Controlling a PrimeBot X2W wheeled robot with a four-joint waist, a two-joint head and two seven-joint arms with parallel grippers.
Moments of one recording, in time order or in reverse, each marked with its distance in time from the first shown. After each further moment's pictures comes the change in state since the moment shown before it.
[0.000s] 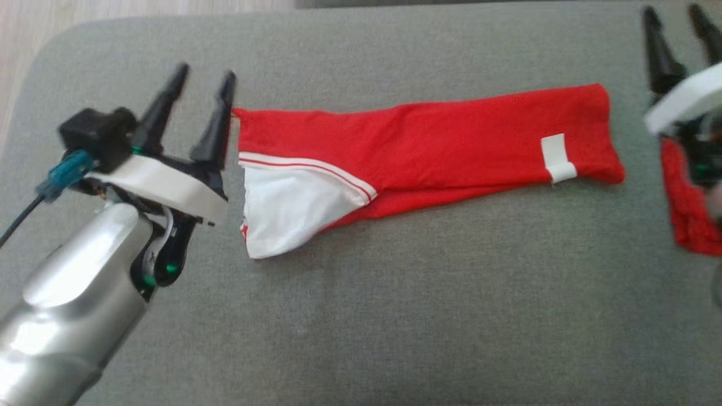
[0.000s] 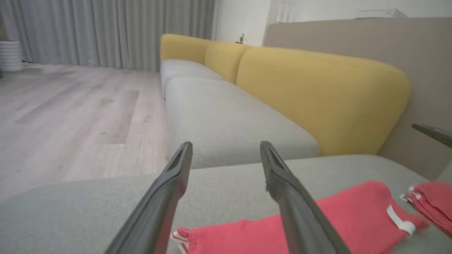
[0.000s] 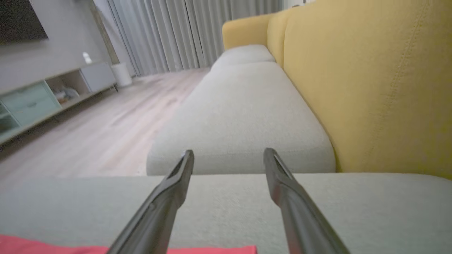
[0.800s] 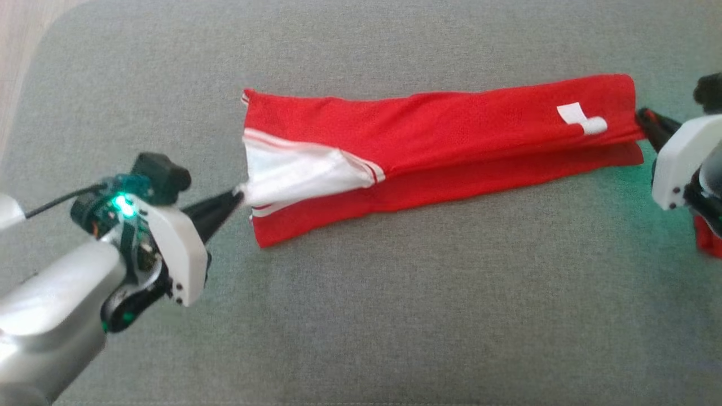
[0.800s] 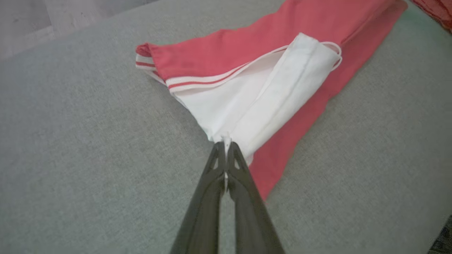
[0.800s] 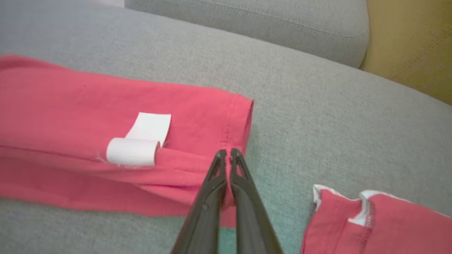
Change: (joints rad) left arm -0.026 0.149 -0.221 0.029 0.044 -0.223 0.403; right arm 0.108 -0.114 0.116 -0.111 -0.113 0.000 0.342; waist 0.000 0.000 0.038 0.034
